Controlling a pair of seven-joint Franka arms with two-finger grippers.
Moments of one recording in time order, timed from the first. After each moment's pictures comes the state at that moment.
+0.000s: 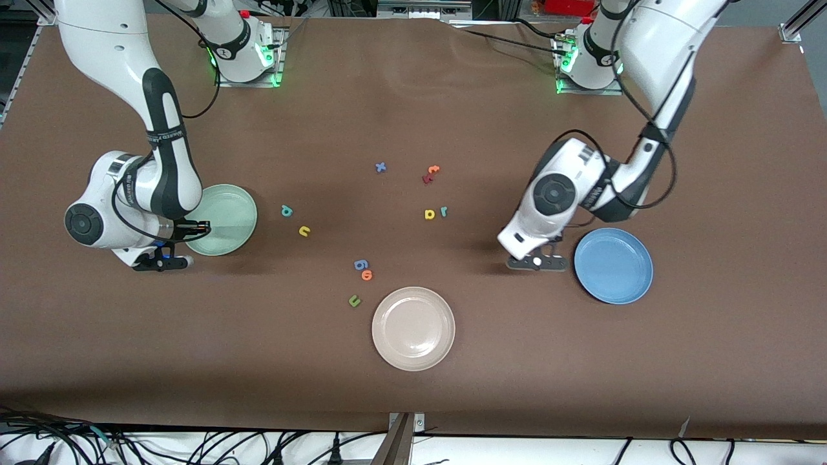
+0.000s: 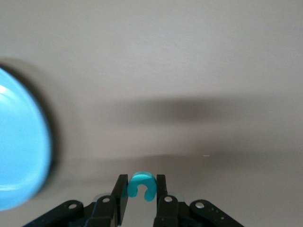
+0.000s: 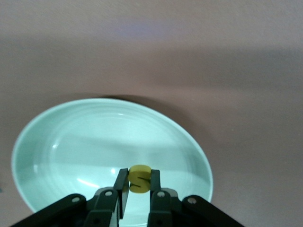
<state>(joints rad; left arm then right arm) -0.09 0.57 -0.32 -1.75 0.27 2.13 -0.45 0.44 0.57 -0.52 -1.91 0.32 2.09 -0.31</state>
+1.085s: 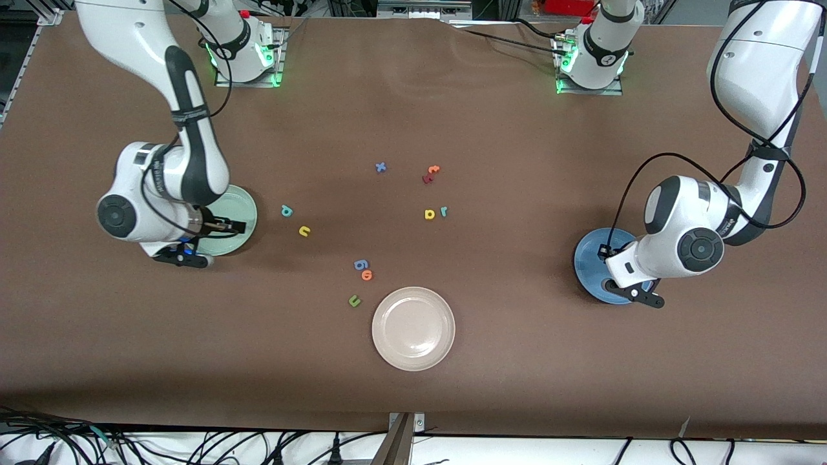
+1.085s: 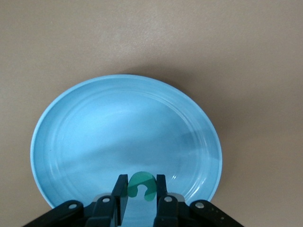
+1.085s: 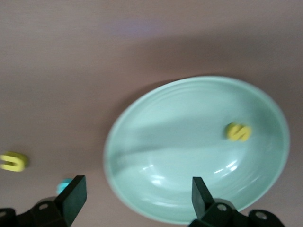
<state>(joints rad) 0.20 0.62 -0.32 -1.70 0.26 2.08 0.11 0.60 0.50 -0.50 -1.91 0.32 2.05 0.14</state>
